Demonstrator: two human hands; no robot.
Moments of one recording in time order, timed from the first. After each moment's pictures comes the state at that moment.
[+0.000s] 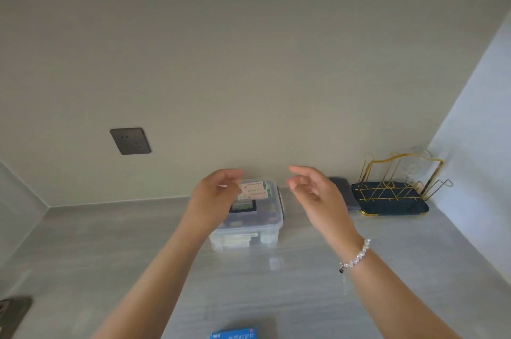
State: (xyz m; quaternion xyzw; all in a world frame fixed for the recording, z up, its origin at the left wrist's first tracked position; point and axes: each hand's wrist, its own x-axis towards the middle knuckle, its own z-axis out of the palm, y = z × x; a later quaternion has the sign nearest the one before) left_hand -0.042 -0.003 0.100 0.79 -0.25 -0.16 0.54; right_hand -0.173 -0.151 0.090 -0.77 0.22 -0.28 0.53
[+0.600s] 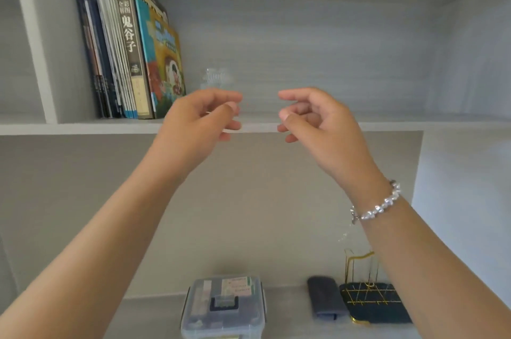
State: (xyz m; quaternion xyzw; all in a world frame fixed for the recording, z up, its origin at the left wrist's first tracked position) left_hand -0.138 0.011 0.371 0.65 -0.43 0.10 0.62; right_hand -0.240 -0.133 0.359 -0.78 -0.03 -0.48 0.40
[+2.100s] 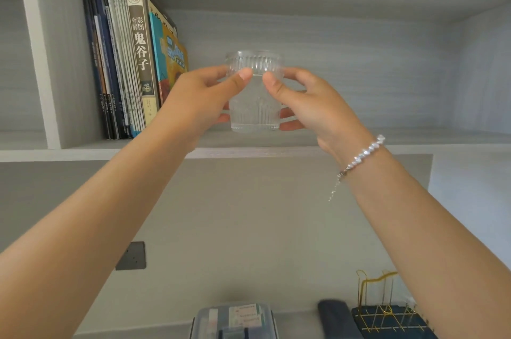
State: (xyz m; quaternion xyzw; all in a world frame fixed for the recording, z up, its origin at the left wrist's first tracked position) left_hand -0.075 0.004 0.429 0.65 -0.41 0.07 0.63; right_hand -0.165 -0.133 0.426 -0.78 0.04 -0.42 0.46
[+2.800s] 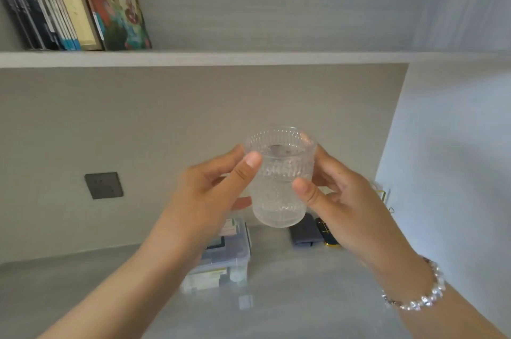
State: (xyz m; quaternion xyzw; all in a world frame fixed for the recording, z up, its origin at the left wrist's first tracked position) left_hand -0.178 0.015 0.249 0.60 -0.43 -0.17 0.66; right_hand -0.301 -0.121 0.236 -0.83 0.10 -0.32 0.44
